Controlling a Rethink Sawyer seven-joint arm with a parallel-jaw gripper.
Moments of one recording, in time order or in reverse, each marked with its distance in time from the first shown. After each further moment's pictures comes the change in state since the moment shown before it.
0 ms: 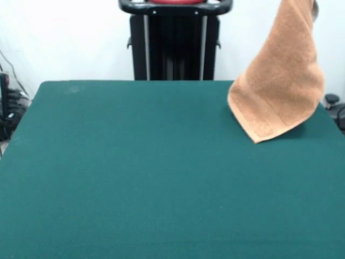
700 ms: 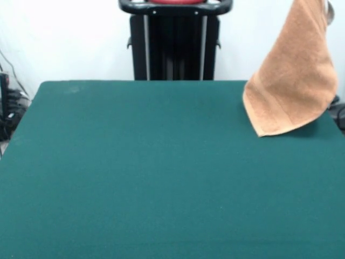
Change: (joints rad) arm 0.088 0.011 -0.021 0.007 0.010 -0.026 0.125
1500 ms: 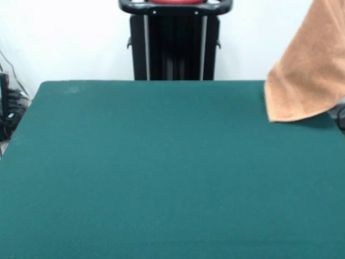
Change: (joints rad) arm 0.077 0.012 -0.007 0.065 0.326 -0.025 0.022
